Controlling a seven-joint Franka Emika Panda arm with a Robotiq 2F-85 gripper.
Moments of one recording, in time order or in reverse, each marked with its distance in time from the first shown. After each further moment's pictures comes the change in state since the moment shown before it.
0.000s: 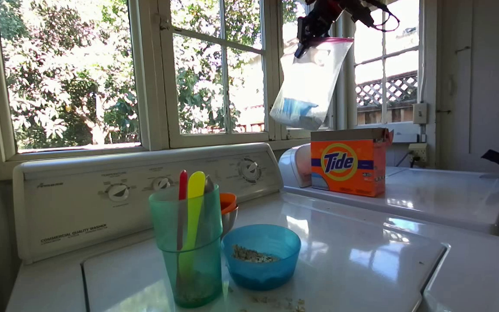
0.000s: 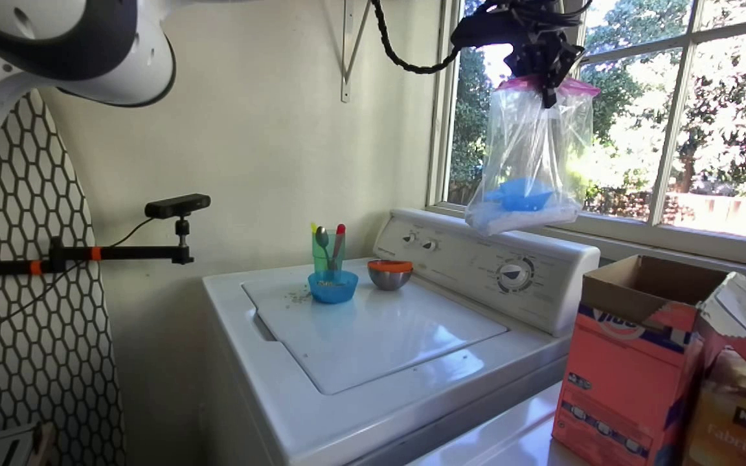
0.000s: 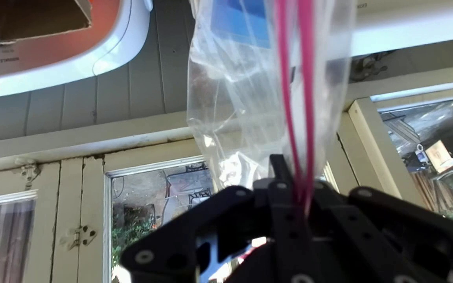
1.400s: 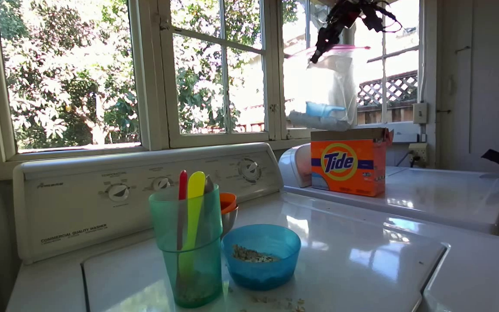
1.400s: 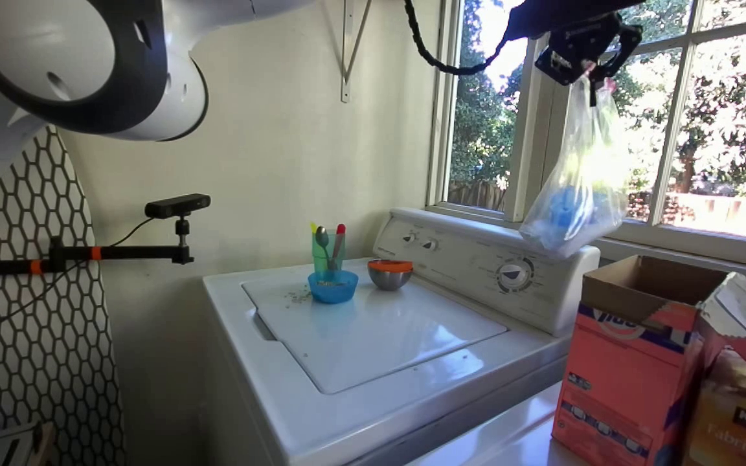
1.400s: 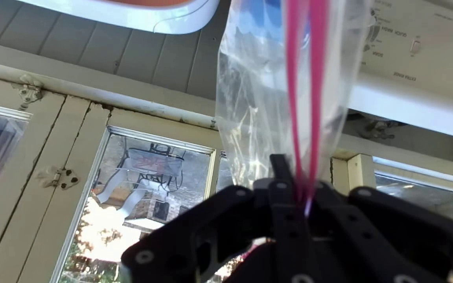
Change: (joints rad) arm -0.132 0.148 0.063 0.242 -0.014 -0.119 -0.456
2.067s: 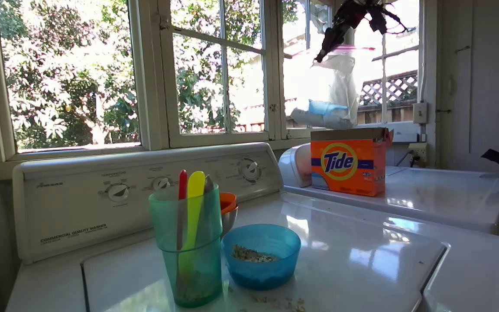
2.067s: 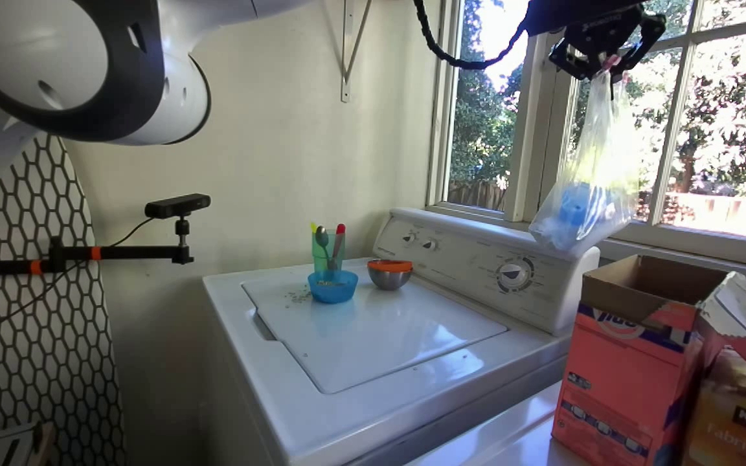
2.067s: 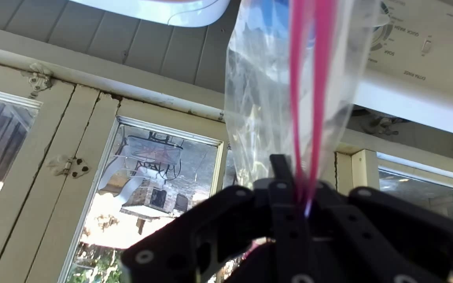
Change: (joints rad) arm -0.046 0.018 0.030 0.026 0.022 0.011 -0.058
